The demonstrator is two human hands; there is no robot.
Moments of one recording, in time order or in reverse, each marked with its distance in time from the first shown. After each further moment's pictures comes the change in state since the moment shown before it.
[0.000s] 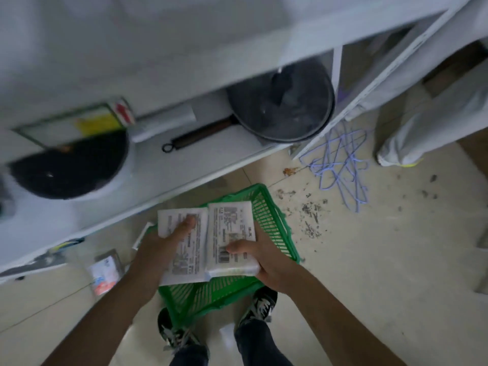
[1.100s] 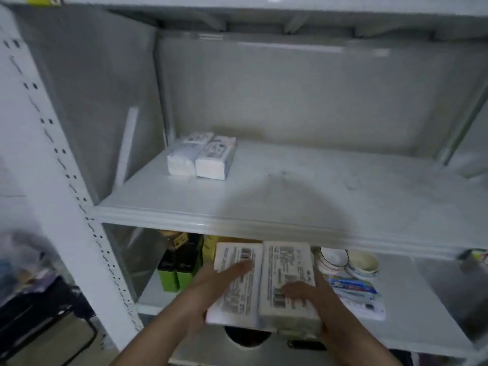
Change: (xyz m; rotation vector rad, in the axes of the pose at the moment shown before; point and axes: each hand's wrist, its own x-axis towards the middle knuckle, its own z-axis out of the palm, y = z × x) left_hand -0.475 0.250 -0.302 -0.496 -0.036 0.499; right_hand -0.400 -0.280 0.393 -0.425 -0.344 -0.514
